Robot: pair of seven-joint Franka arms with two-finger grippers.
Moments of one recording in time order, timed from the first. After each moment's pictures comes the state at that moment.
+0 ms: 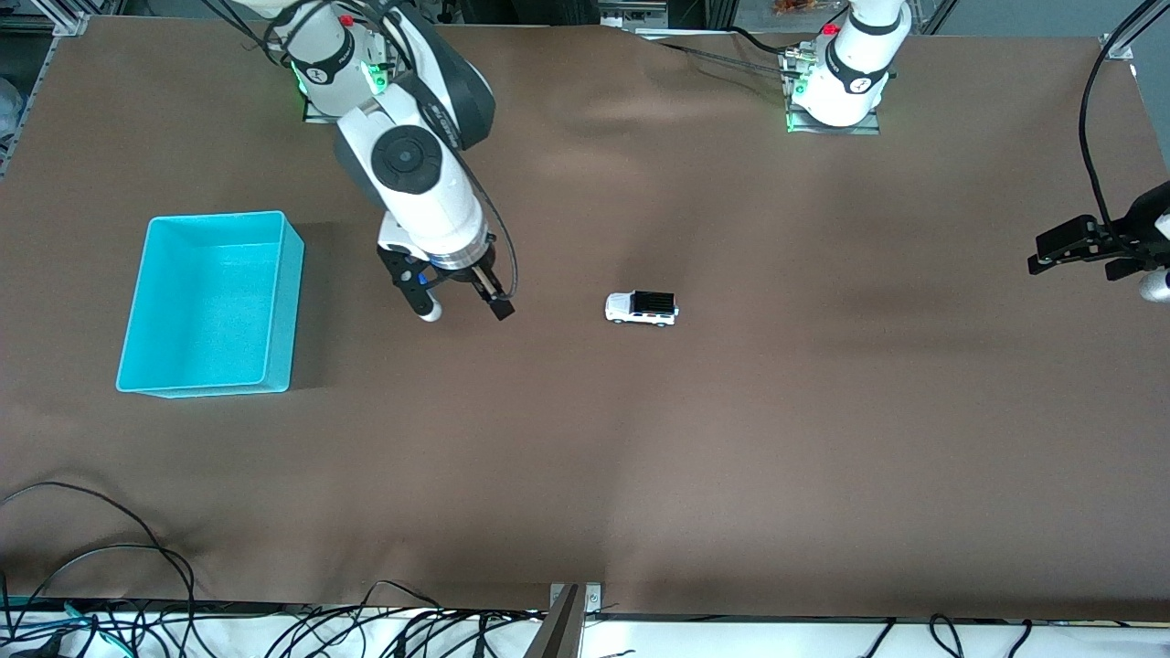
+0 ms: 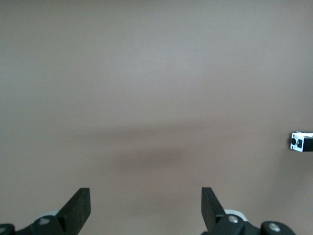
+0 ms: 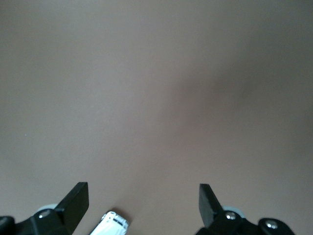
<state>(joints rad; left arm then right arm) 0.30 0.13 -0.21 -1.54 0.00 1.62 0.15 0.30 0.42 0.36 -1.69 -0.11 2.11 1.70</state>
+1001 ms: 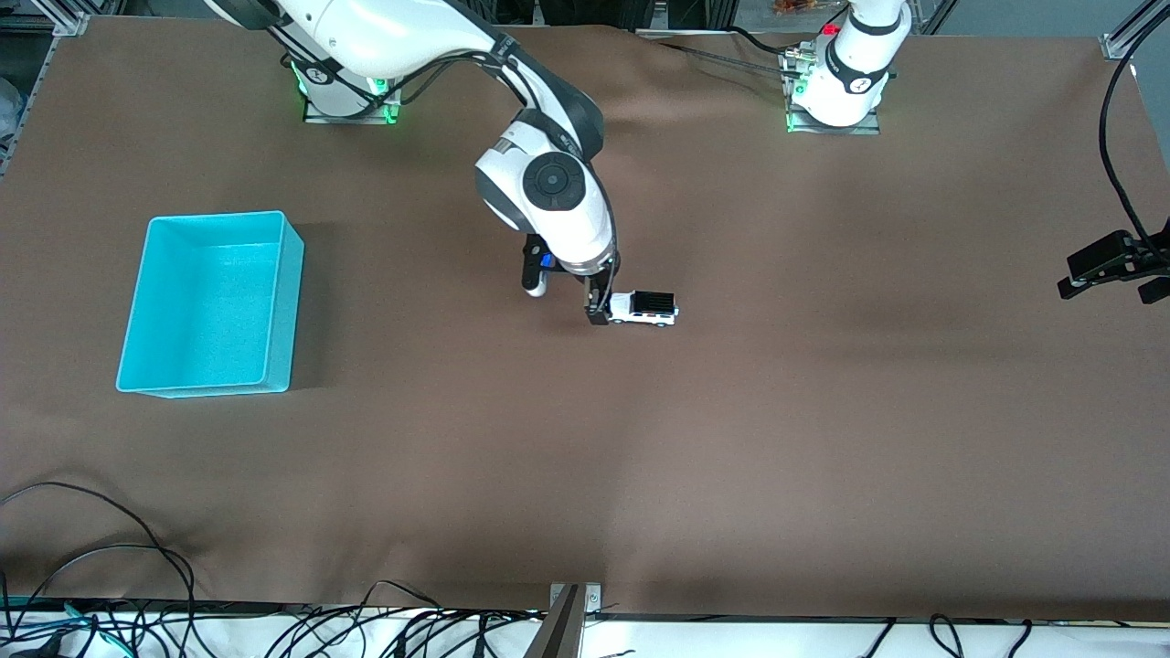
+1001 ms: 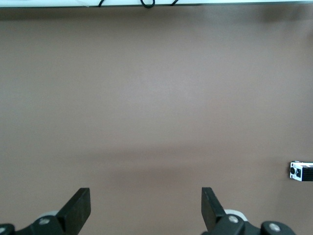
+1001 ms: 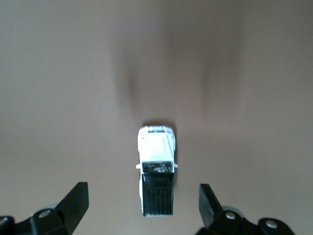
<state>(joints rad) 0.32 0.14 -0.21 -1.49 -0.02 1.70 0.15 0.54 0.76 0.36 -1.38 -0.11 2.24 2.50</state>
